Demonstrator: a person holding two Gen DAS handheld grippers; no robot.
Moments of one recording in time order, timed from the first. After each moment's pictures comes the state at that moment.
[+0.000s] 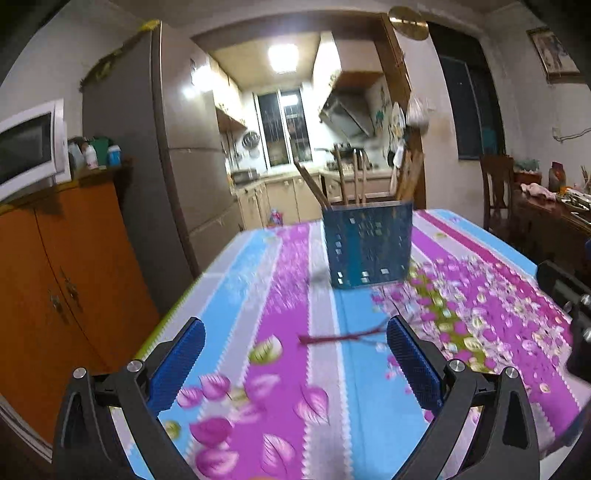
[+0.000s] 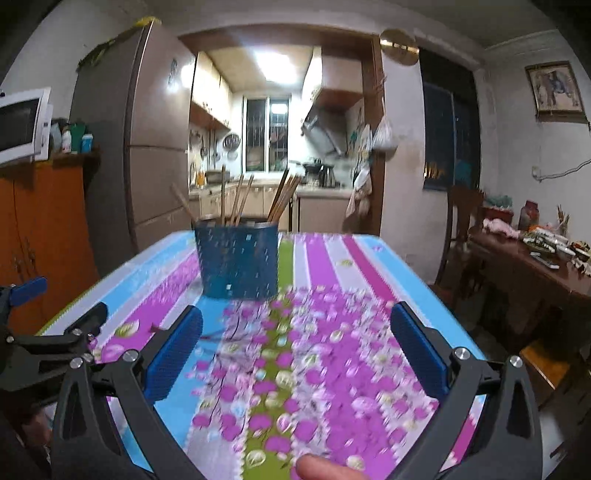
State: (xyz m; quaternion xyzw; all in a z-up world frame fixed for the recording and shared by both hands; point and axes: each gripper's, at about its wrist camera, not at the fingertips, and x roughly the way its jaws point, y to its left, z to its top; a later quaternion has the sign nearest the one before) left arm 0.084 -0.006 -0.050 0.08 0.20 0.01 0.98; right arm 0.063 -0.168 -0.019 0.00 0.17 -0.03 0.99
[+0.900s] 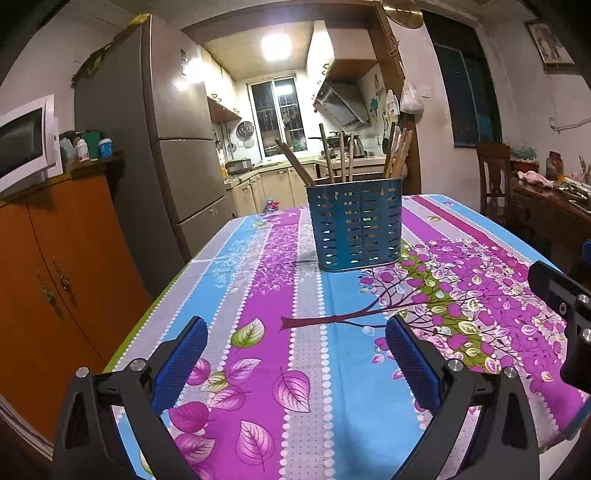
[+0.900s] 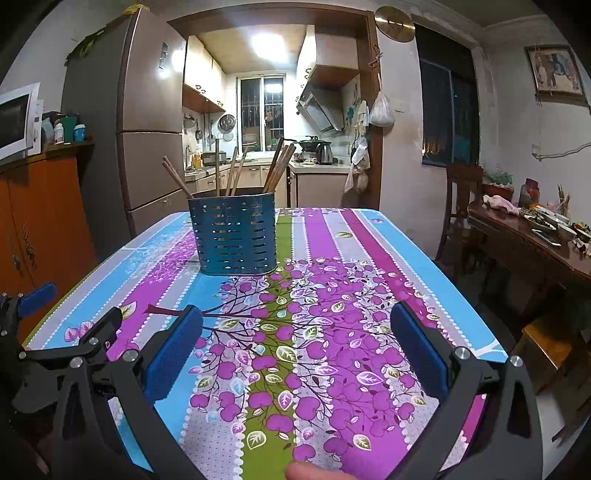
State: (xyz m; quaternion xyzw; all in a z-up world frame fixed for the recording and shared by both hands) left arm 0.098 -0.021 -0.061 0.09 0.21 0.01 0.97; right arm 0.065 -0.166 -0.033 0.02 0.20 -0.03 0.98
